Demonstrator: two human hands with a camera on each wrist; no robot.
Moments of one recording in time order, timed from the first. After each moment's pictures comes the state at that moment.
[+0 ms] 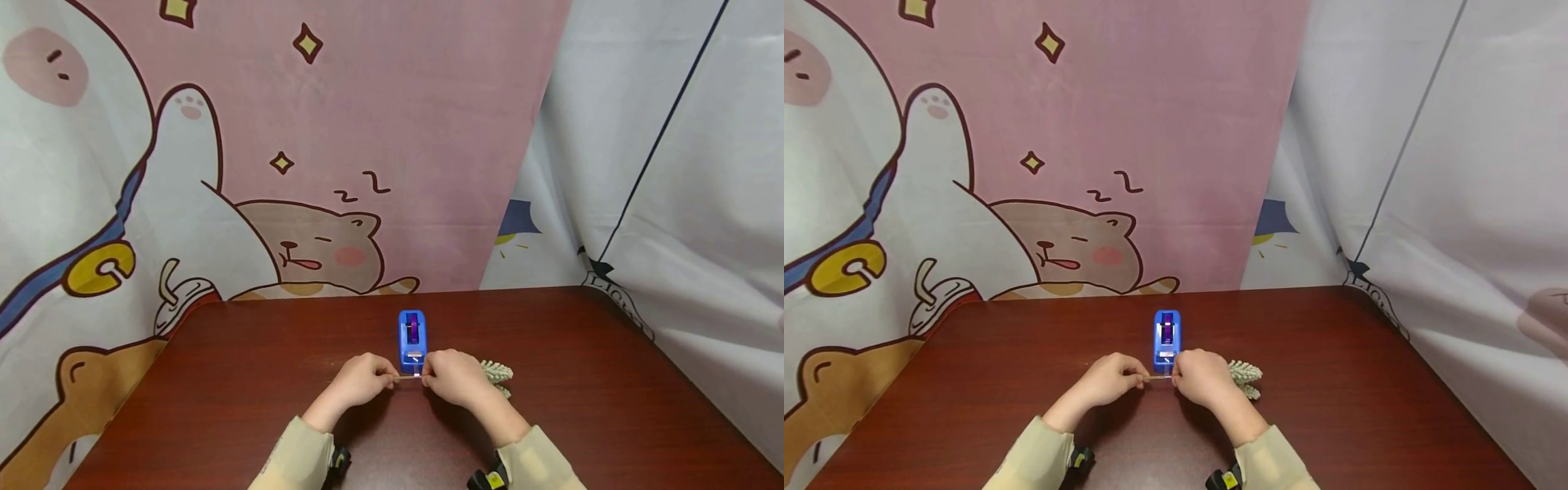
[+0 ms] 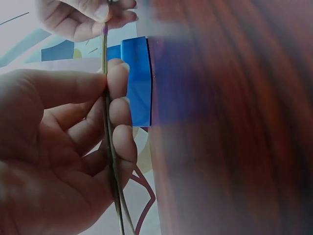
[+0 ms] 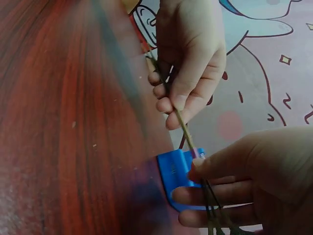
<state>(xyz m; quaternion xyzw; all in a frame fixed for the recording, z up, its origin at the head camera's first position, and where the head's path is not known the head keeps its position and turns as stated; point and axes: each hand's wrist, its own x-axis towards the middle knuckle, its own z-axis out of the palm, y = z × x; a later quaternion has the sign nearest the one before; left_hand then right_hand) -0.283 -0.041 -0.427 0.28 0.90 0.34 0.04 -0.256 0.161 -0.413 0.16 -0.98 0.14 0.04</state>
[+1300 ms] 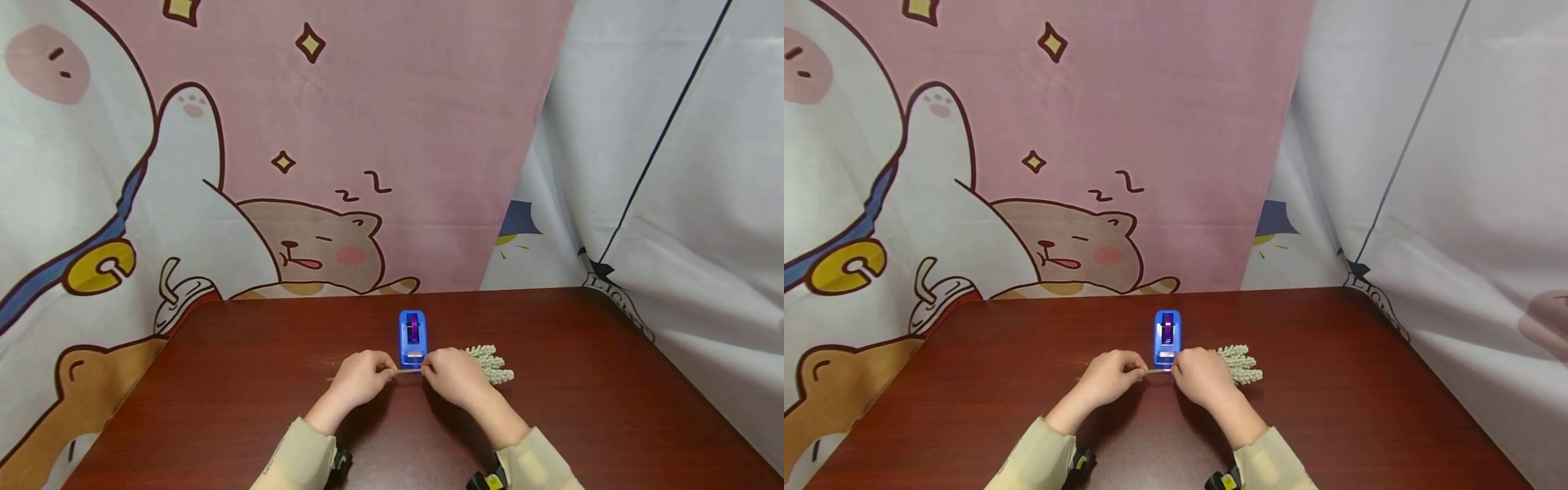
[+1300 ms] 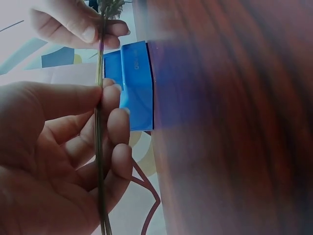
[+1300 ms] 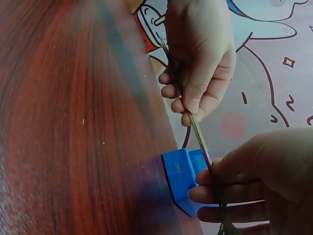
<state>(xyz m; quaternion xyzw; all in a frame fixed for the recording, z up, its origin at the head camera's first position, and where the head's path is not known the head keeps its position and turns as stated) -0.281 -0.038 -0.428 0.26 0.91 0.32 -0.04 -0.260 0.158 -0.419 0.16 -0.97 0.13 0.11</state>
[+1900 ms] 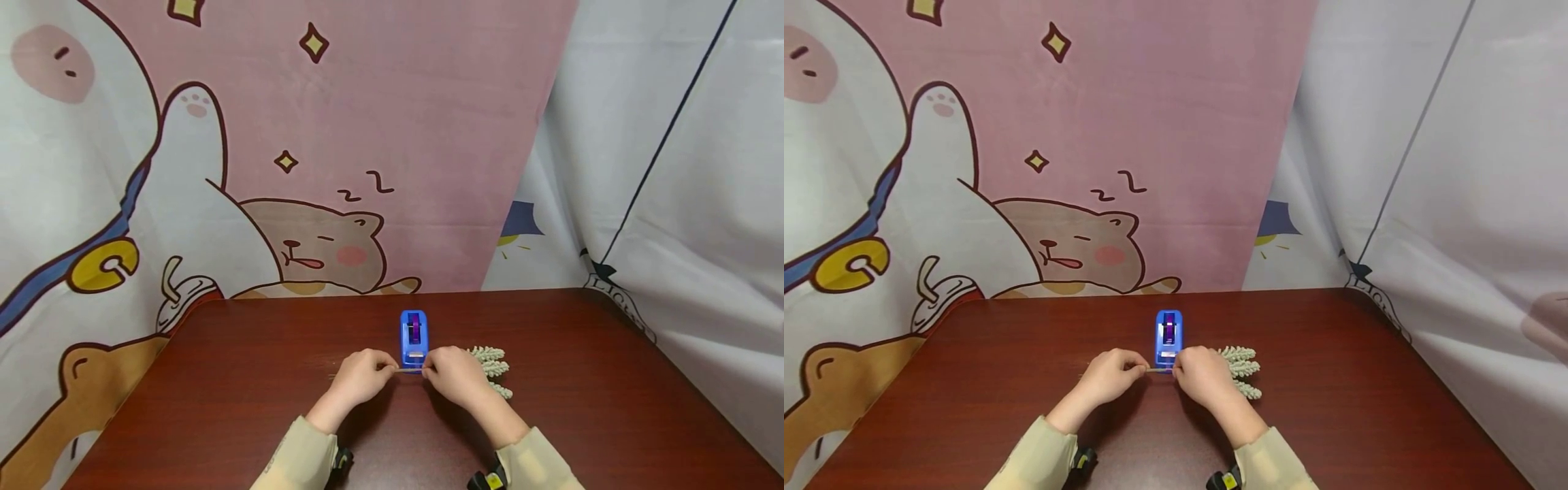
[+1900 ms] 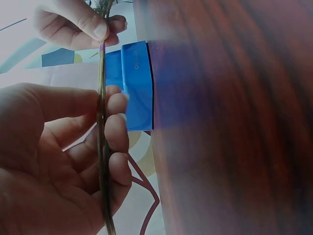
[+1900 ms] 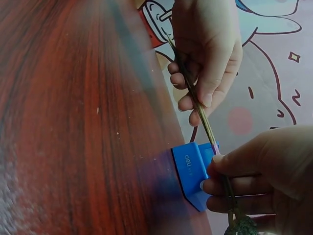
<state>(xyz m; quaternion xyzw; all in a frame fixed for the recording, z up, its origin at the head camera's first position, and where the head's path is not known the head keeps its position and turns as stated) -0.281 -0.039 -0.427 0.24 0.91 0.33 -0.03 -0.263 0.159 -0.424 0.16 -0.97 0.14 0.12</state>
